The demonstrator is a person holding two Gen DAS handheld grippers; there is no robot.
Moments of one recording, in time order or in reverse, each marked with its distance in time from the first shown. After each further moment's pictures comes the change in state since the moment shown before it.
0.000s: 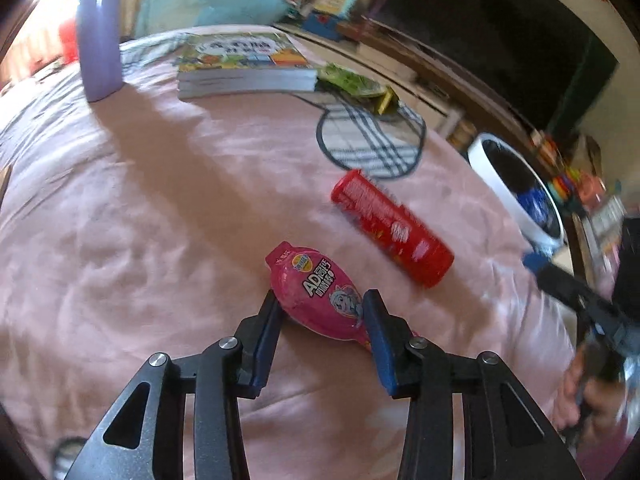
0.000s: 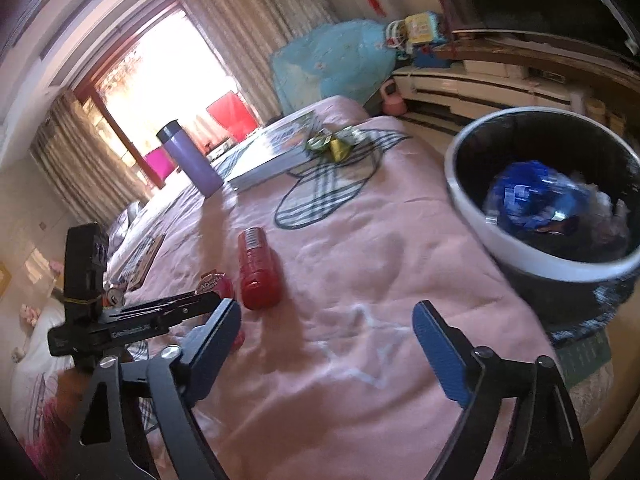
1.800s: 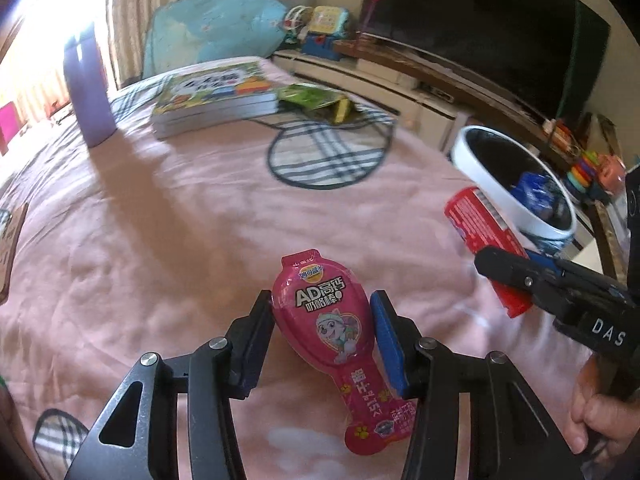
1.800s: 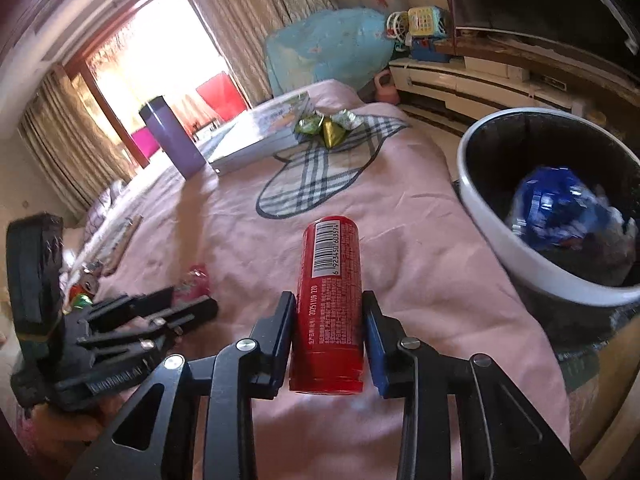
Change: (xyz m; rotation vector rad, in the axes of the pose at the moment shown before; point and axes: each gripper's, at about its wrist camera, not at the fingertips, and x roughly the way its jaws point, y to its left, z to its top) left arm 0.010 -0.087 -0.013 0.069 -0.120 0.151; right arm 0.011 -0.003 0.001 -0.032 0.034 -0.068
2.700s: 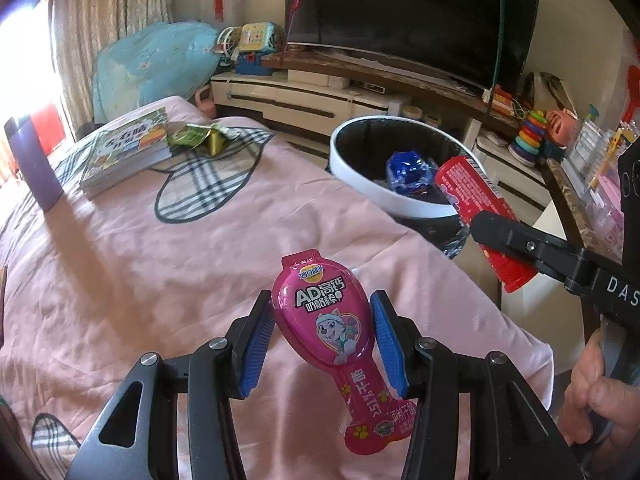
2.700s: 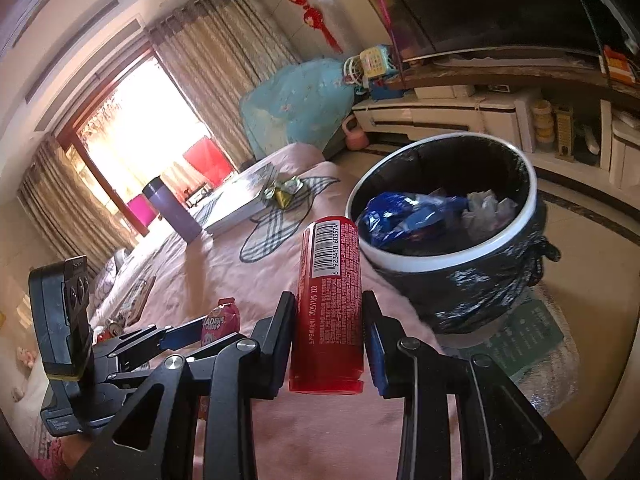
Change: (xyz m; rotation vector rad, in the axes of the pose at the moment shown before) left arm -0.040 -0.096 -0.006 0.178 -0.024 -0.083; right arm -0.097 -0.053 -0.022 0.161 -0.188 -0.007
